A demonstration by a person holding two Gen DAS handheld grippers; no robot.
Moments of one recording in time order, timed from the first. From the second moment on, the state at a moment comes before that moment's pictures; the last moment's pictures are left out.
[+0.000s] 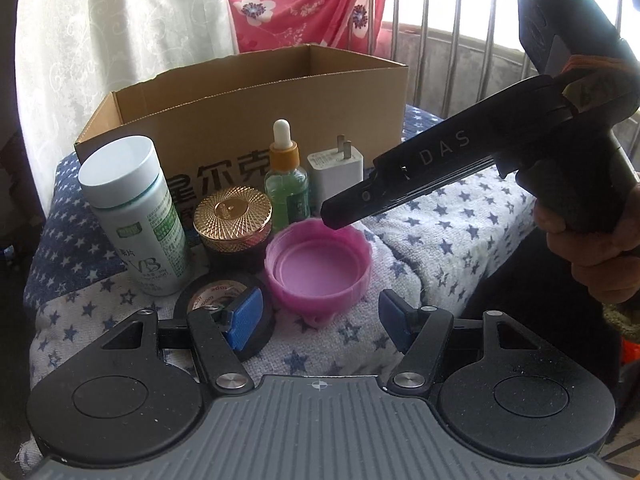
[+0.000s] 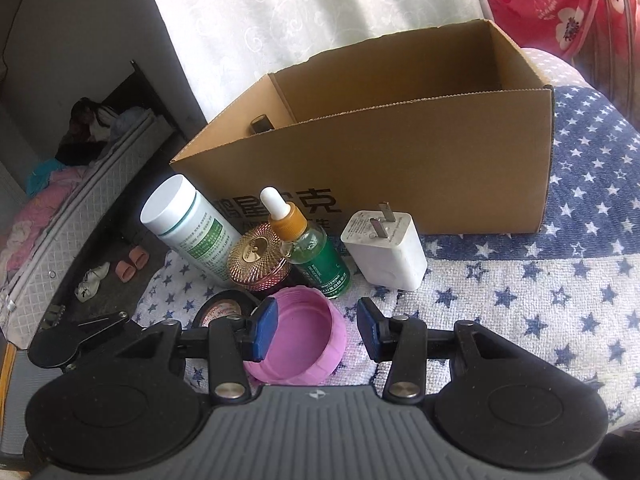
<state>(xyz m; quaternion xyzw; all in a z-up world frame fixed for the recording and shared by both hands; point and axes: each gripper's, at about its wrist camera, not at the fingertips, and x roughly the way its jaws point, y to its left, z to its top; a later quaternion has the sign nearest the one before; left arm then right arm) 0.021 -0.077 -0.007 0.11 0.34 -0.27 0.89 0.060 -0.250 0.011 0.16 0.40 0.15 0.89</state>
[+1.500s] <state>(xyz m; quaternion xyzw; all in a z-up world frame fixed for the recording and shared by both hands) -0.014 -0.087 0.051 0.13 0.26 -0.23 0.93 0.020 -0.232 0.059 0.11 0.33 0.12 0.93</state>
